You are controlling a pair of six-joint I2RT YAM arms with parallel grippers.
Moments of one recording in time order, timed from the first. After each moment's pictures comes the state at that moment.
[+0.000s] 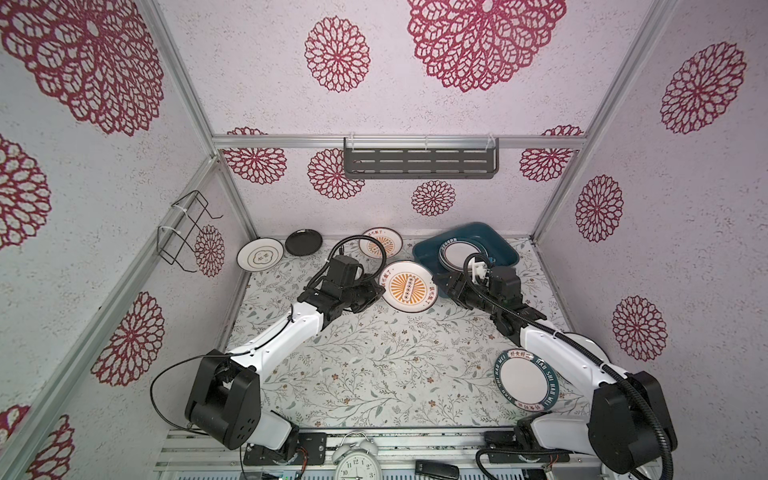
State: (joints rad) left arm -0.49 1.47 1.08 -0.24 0.29 -1.03; right arm 0.35 1.29 0.82 0.10 -0.46 0.87
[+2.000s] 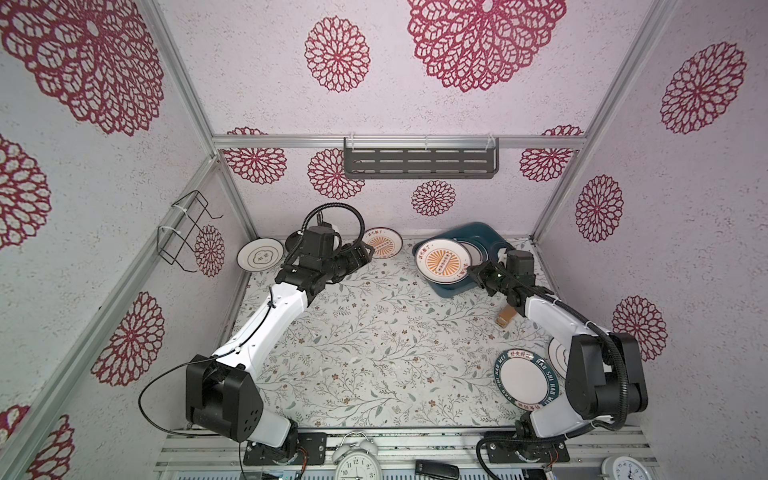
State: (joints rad) left arm -0.32 1.51 1.33 -0.36 0.25 -0.79; right arm 0.08 1.56 1.03 0.02 -0.36 0.99
